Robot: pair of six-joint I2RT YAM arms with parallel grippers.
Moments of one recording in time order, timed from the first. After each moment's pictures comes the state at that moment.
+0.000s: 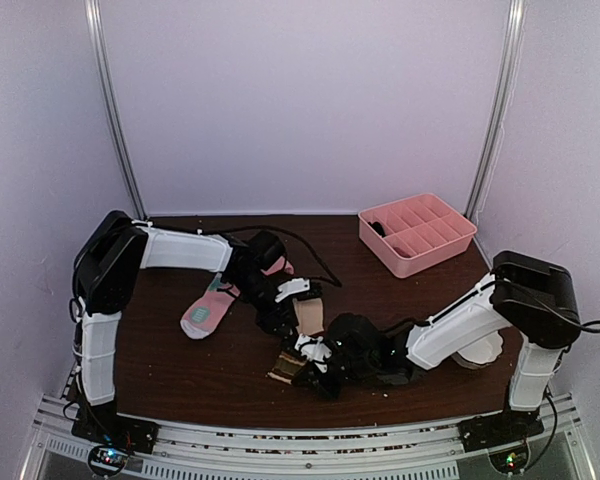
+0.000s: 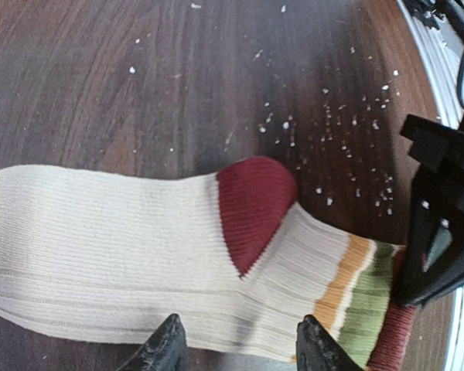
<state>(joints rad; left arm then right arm) -0.75 2.11 1.48 -0.63 0.64 0.62 1.14 1.86 0.77 0.42 -0.23 0.06</state>
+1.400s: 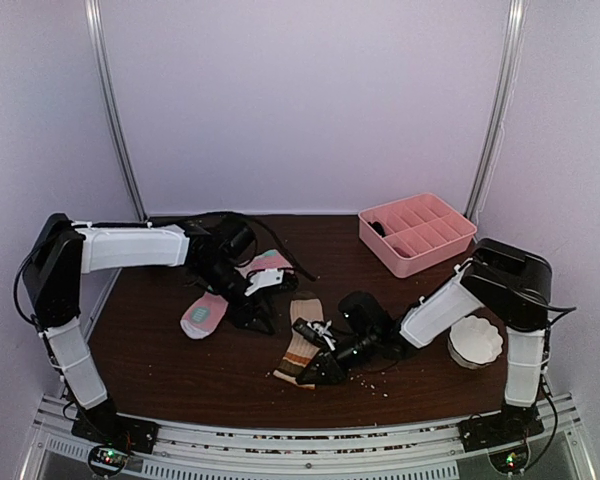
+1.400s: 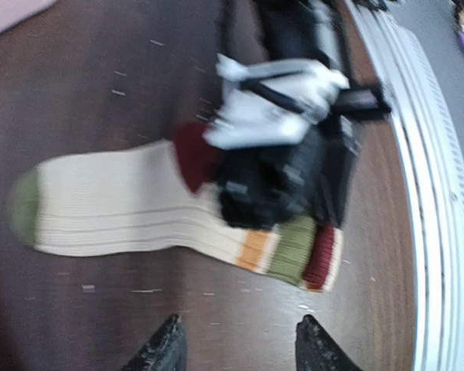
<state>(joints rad) -0.71 1.81 1.29 -0.69 0.62 0.74 0.92 2.00 0.82 0.45 -0.78 0.35</state>
